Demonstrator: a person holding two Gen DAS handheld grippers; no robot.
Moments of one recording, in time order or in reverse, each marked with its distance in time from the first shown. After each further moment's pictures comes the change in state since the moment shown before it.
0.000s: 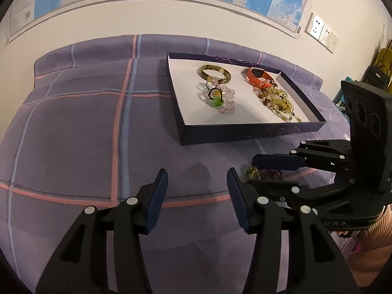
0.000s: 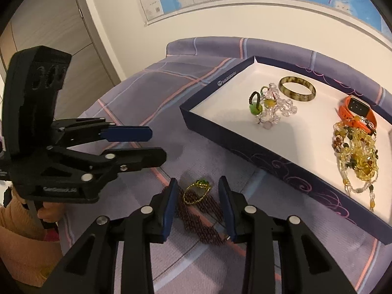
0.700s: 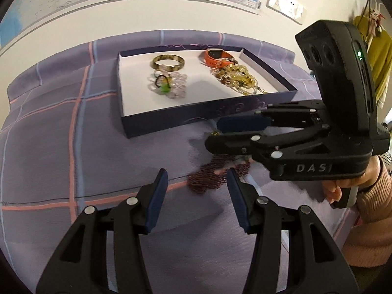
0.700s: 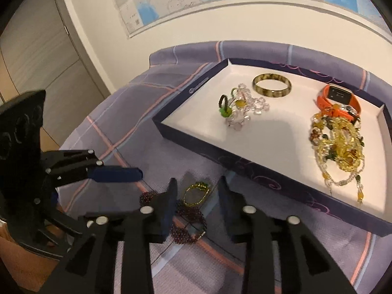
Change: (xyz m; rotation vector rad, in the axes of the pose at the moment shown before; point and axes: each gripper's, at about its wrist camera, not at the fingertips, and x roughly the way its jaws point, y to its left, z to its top) left arm 0.004 -0.044 -0.013 0.171 0.044 -0.094; right arm -0.009 -0.027 -0.002 0.092 -0.144 -0.030
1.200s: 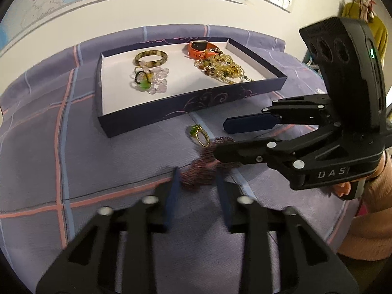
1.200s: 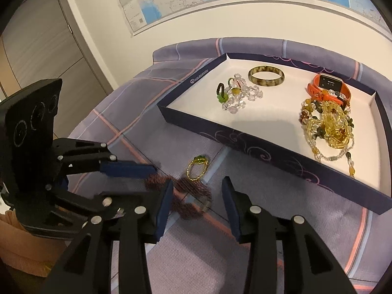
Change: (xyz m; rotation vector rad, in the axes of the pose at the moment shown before) left arm 0.011 -0.020 -0.002 0.075 0.031 -0.006; right arm -0.016 -0.007 -0.020 -0.003 0.015 0.020
